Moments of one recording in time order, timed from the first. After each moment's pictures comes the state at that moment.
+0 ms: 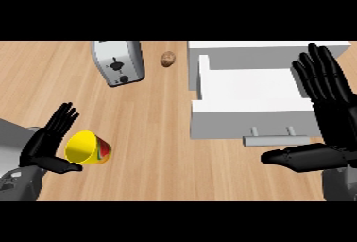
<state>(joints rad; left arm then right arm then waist) -0.35 0.39 0.23 -0.57 0.02 -0.52 -0.68 -0.23 -0.17 -0.07 -1.91 -0.09 0.15 0.11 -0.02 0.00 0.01</state>
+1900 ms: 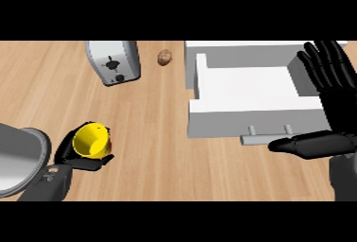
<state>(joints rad) -0.47 0.28 0.16 -0.30 -0.09 -0.38 -0.99 -0.30 -0.21 -0.12 -1.85 -0.13 0.18 0.13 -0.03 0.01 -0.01</state>
